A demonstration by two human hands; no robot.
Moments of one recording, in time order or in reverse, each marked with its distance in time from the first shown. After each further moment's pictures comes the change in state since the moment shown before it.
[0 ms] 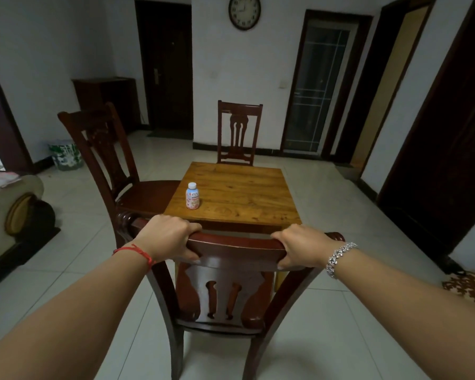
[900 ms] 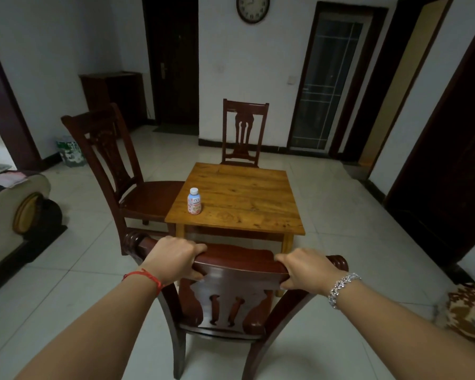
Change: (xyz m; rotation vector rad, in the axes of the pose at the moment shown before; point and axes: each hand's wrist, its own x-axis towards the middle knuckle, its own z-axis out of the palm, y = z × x) left_hand 0.027 0.009 -0.004 -0.047 -0.062 -0.022; right_hand 0.013 0.029 -0.001 -0.028 -0.017 -0.018
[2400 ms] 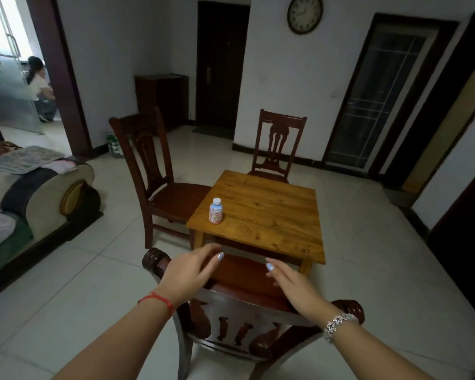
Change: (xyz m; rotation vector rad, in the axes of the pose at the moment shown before) left_hand 0.011 0.022 -0.016 -0.643 0.291 -0.364; right_hand 0.031 0.007 -0.017 1.054 -0.009 0.119
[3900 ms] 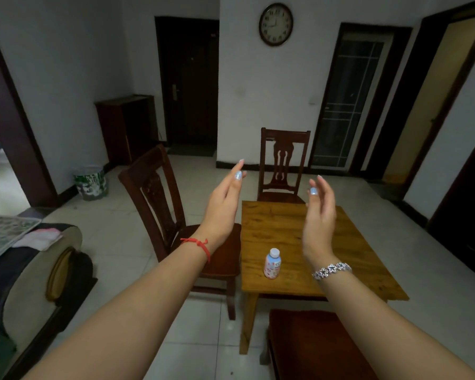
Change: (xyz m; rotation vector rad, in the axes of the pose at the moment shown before) left_hand 0.276 -0.240 -0.248 -0.858 0.097 0.168; right_hand 0.330 -0.322 0.121 0.610 1.055 -0.374
